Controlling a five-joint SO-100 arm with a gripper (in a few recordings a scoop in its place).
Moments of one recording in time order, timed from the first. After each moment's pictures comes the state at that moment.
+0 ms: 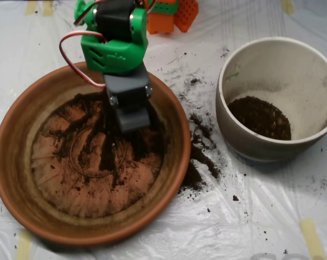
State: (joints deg) arm 16.5 87.2 89.8 78.6 -29.8
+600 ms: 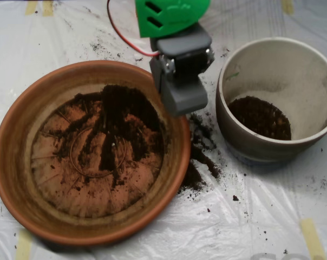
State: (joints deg) arm -1.1 88.5 63.8 97.1 -16.4
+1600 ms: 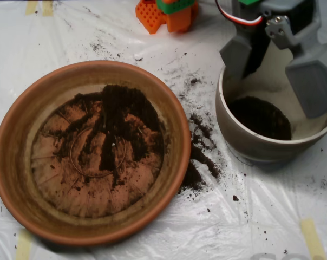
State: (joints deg) arm -21.6 79.6 45.3 102.7 -15.8
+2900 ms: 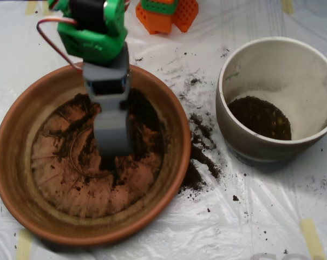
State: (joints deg) arm 24.2 82.2 84.2 89.6 -24.3
